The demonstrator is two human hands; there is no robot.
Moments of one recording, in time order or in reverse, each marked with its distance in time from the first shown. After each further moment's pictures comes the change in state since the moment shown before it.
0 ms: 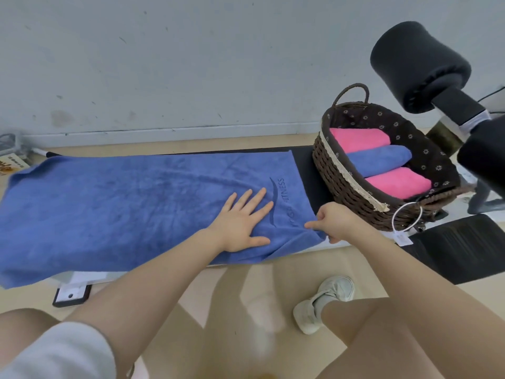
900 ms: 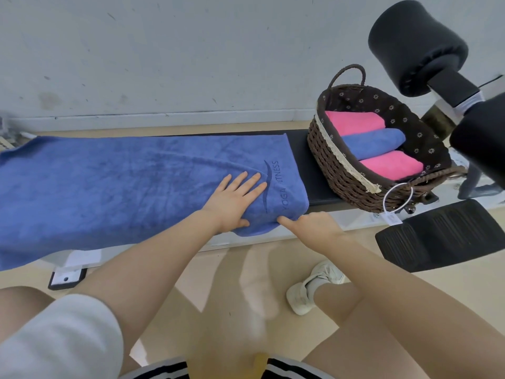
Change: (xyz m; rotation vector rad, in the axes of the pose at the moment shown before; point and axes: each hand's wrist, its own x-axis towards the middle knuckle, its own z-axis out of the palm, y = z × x) left_hand 0.001 0.003 0.001 0.163 0.039 -0.032; right_hand -0.016 0.008 0.054 -0.941 0.154 -0.546
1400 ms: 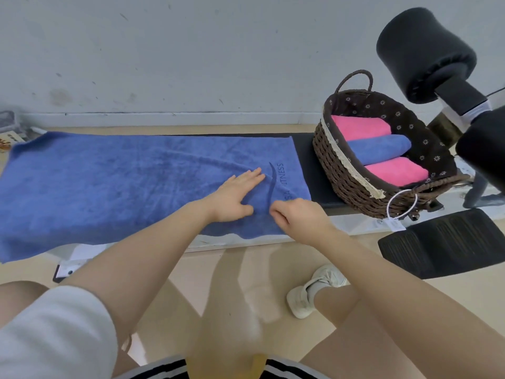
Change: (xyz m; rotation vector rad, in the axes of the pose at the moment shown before) left_hand -0.007 -0.012 -0.016 -0.562 0.025 0.008; right_hand 0.009 -0.015 -0.038 0.379 0.210 0.096
